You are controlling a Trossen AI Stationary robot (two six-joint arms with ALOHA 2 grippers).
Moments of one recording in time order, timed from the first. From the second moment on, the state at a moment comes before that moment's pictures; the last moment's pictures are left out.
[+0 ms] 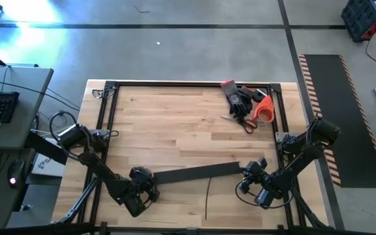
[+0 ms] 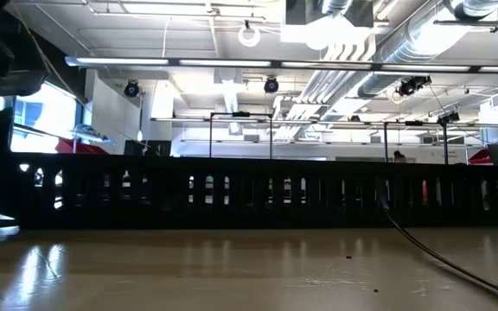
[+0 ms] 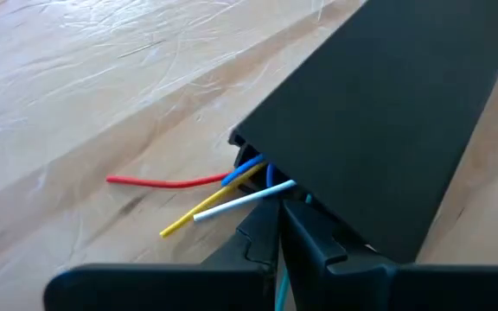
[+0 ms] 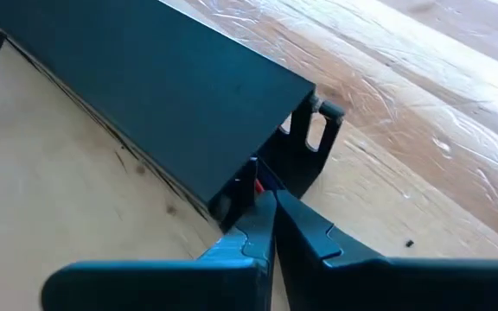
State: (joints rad) left arm -0.84 1.87 0.89 -0.41 -0.79 -1.68; right arm 0.95 1.68 0.65 -0.53 0.82 1.70
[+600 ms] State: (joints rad) left arm -0.90 1.76 0.89 -0.66 -0.68 -1.81; right arm 0.95 1.68 0.65 -0.59 0.81 1.71
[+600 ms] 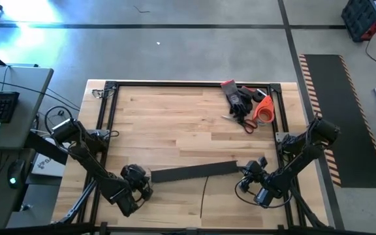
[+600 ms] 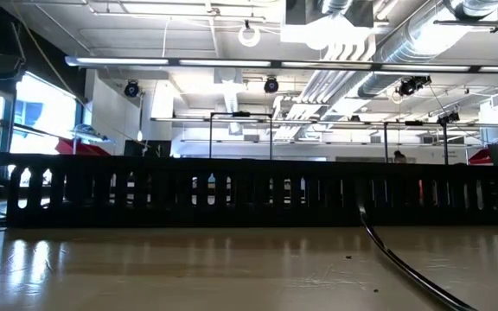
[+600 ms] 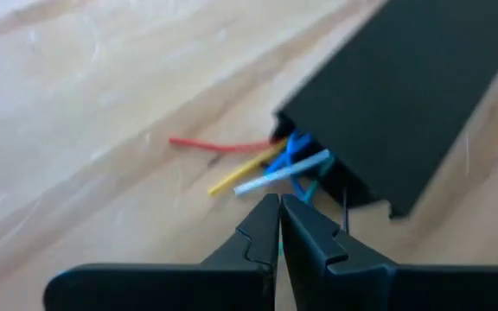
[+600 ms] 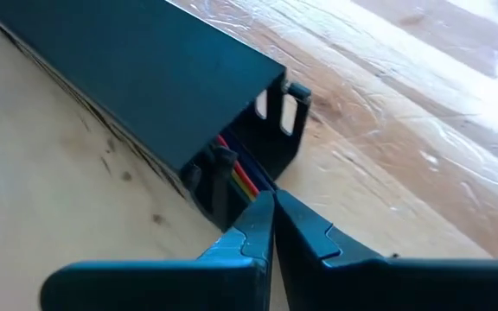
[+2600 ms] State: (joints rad) left arm -0.74 1.57 0.95 -0.71 -0.84 -1.44; right arm 1.15 1.65 0.46 -0.11 1.01 1.33
